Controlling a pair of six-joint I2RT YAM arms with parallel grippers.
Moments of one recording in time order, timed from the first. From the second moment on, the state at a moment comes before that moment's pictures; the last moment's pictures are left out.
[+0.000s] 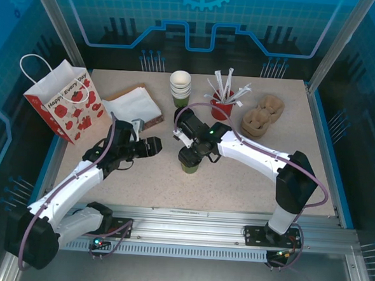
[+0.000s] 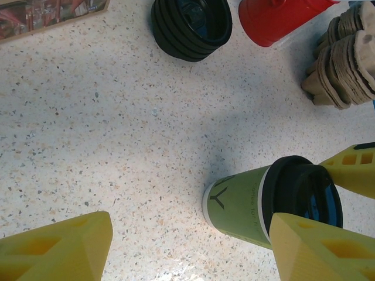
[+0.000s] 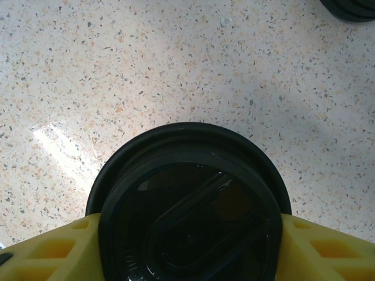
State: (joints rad) left arm -0.32 1.00 0.67 -0.39 0.23 -0.58; right arm 0.87 1.74 1.40 -0.86 0.05 0.02
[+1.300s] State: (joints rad) left arm -0.34 1.00 0.66 -0.37 0.19 -0.58; right arm 0.88 1.77 1.49 -1.01 0.08 0.03
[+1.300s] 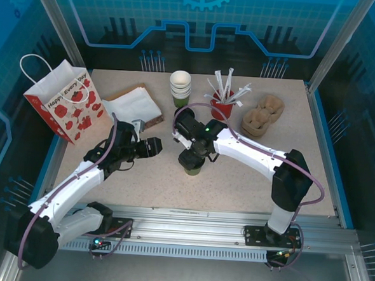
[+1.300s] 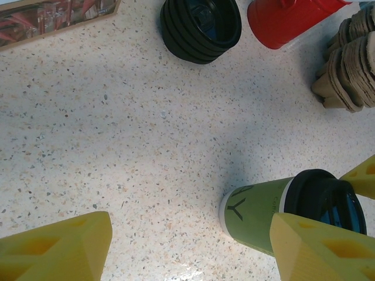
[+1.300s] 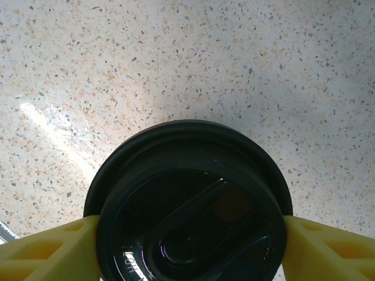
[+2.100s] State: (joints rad) left arm -0.35 1.00 0.66 -0.37 0.18 -0.58; right arm 0.88 1.77 1.51 -1.04 0.05 0.03
